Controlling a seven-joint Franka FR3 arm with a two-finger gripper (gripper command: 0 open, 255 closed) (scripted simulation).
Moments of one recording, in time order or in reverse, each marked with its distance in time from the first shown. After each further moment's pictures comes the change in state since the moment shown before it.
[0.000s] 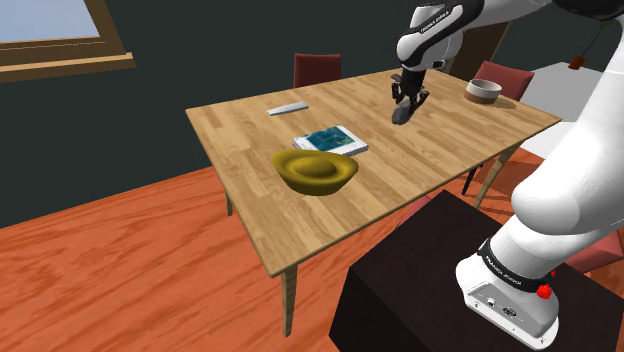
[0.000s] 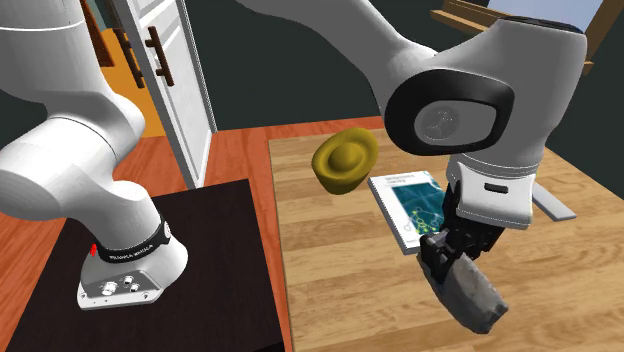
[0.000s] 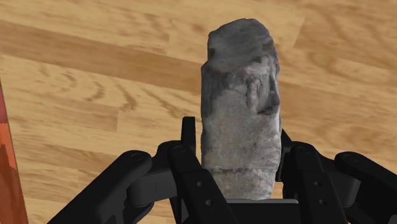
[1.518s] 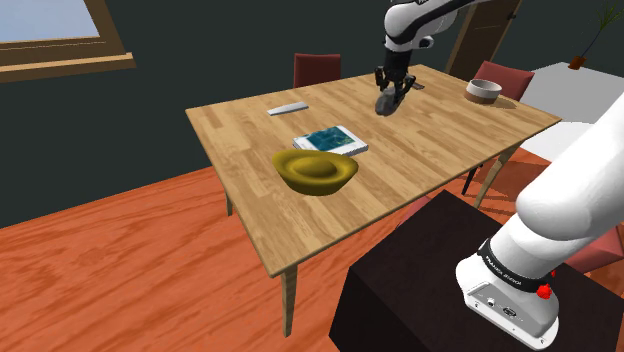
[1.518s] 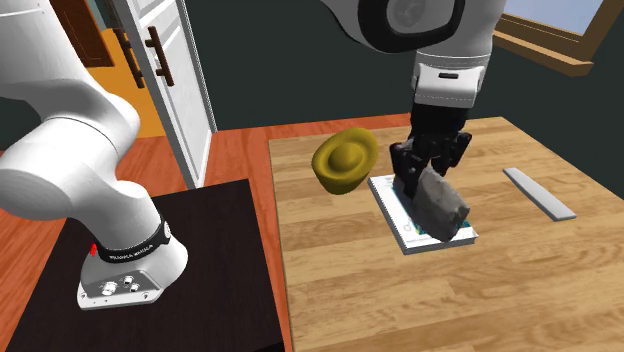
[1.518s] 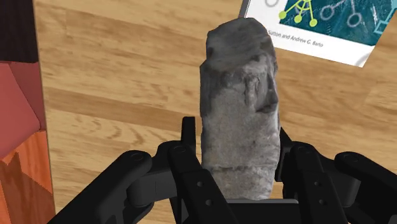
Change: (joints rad) arm 0.113 -0.195 0.093 -0.048 -0.019 -0.173 0.193
